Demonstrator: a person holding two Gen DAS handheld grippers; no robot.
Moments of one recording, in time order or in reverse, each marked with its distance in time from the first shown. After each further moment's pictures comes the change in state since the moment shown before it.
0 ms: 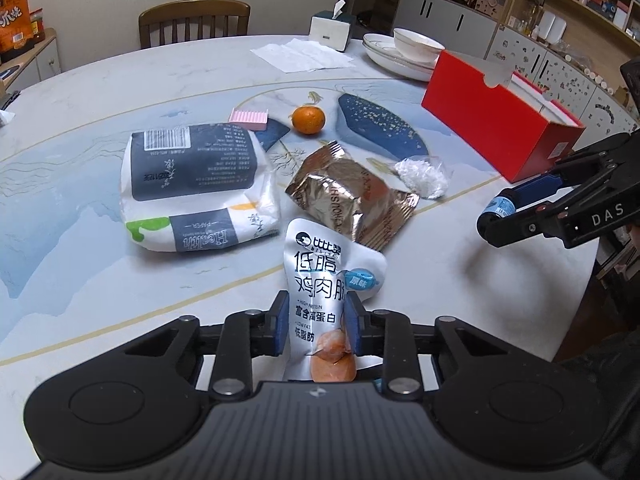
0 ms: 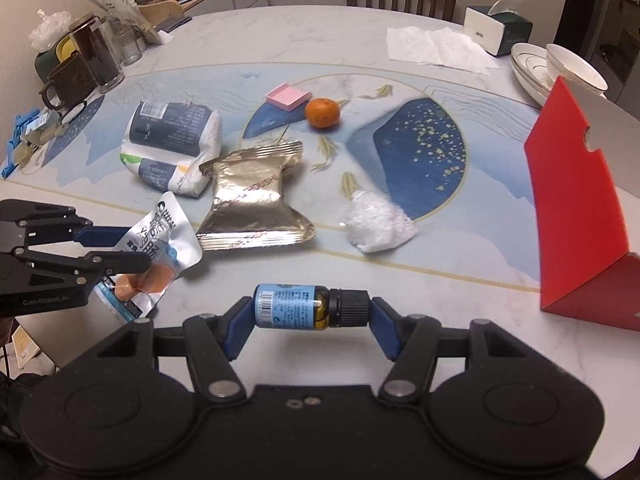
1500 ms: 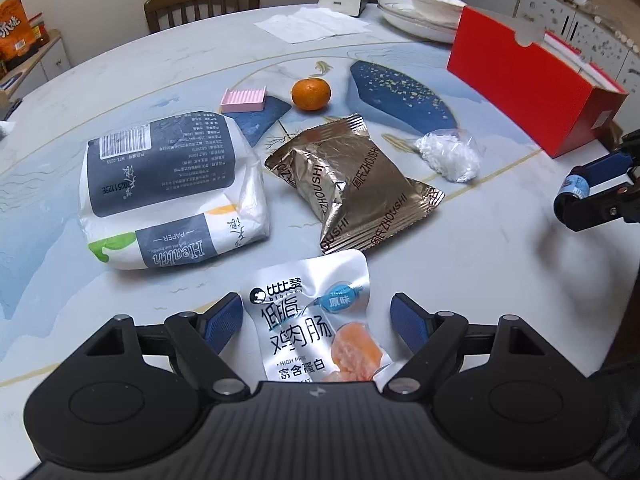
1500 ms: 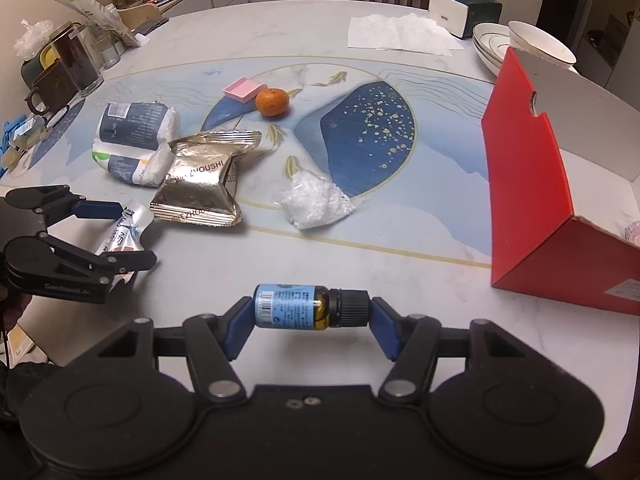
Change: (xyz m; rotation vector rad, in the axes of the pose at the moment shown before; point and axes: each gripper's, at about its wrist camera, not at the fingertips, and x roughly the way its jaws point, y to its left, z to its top) left arm 0.049 -0.026 0.017 0.049 0.103 0.141; right arm -0.009 -0.043 -0.014 0.030 0.022 -0.010
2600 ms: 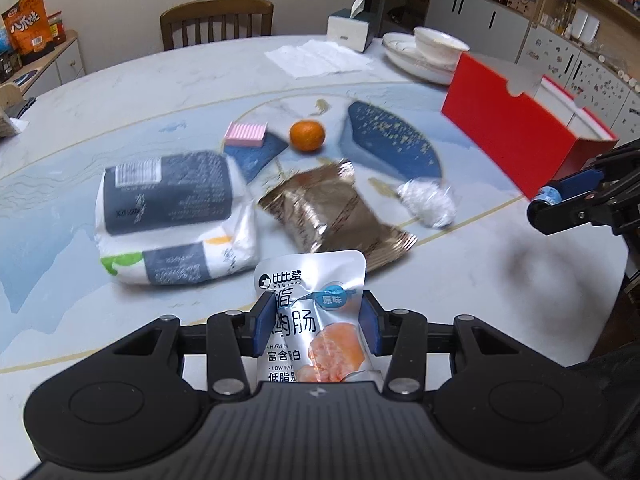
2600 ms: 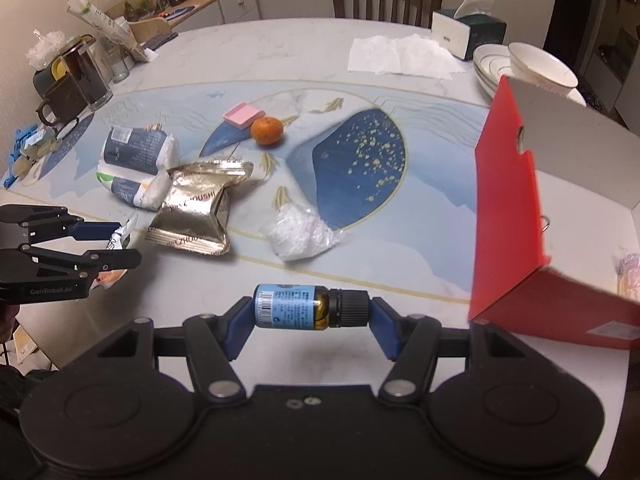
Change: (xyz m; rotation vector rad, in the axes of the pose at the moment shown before) left arm -0.033 -0.007 0.011 -0.081 -0.084 -0.029; right arm -0.015 -0.026 0.018 -0.035 -0.042 0.037
